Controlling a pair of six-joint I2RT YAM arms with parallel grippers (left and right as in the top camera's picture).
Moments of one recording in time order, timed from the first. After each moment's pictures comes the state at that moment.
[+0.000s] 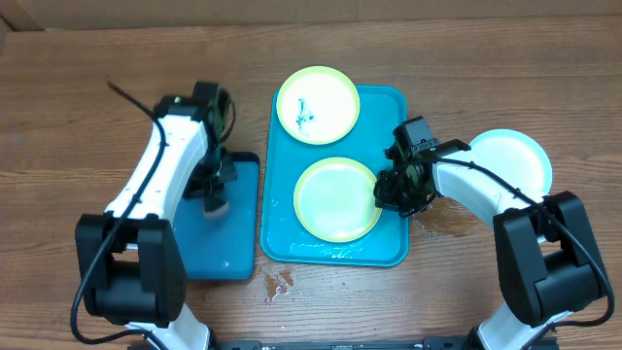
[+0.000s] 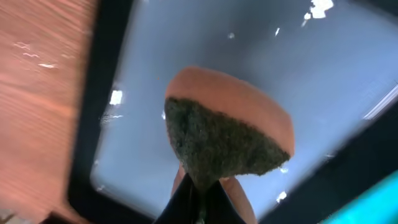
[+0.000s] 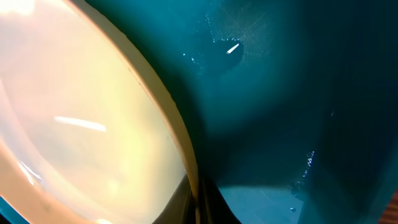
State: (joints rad) left arm -0.10 1.82 1.35 -1.21 -0.17 -0.54; right arm 0.33 1.83 1.05 -0.67 -0.34 0.41
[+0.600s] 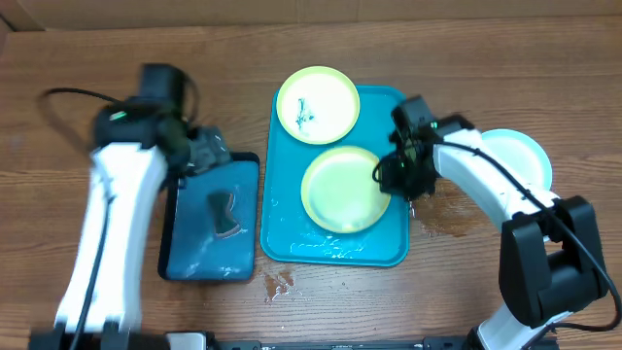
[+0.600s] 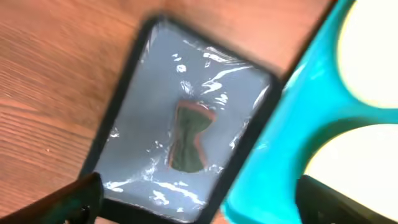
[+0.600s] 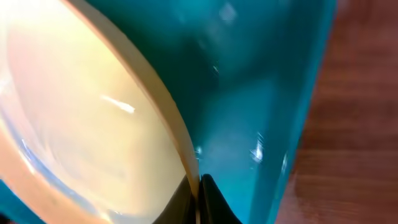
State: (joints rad) left arm -0.02 1.52 1.49 -1.28 -0.04 -0.47; right arm 0.34 1.82 1.27 -0.94 -0.21 0.38
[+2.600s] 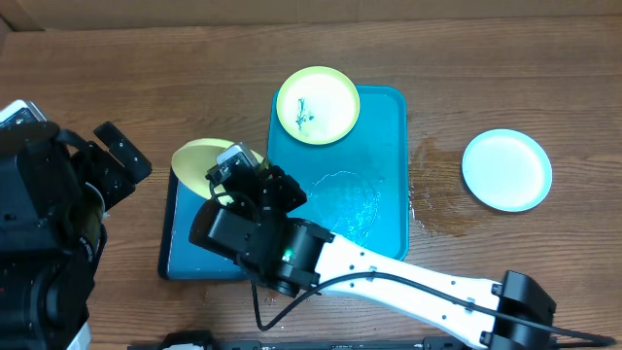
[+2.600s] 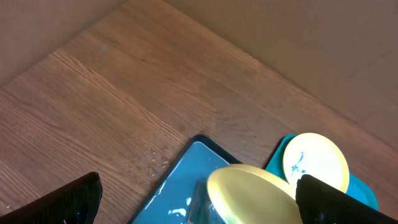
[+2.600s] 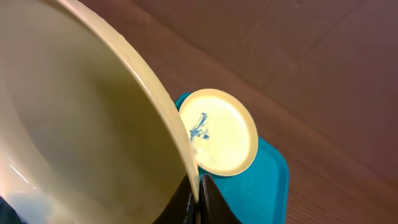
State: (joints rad) left arm 0.06 1.14 1.84 -1.41 -0.27 -0.52; right arm 1.21 1.80 1.59 -0.69 0.94 0.27
